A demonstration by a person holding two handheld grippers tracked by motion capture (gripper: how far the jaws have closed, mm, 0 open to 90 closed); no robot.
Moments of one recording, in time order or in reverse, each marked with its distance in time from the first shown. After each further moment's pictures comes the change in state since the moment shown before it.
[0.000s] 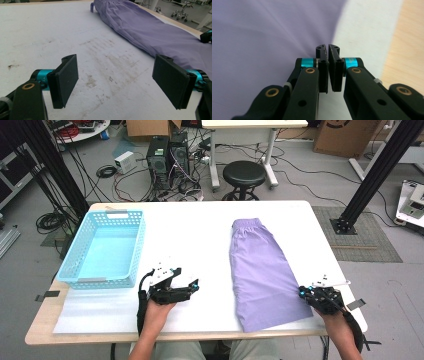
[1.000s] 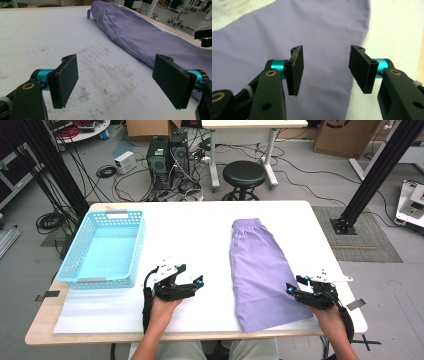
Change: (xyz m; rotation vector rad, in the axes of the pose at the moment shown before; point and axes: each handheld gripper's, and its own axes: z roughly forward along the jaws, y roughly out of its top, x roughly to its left) left arm -0.005 0.006 0.014 -0.040 -0.017 -0.015; right arm 0.005 0.017 0.003 -0.180 0.144 0.069
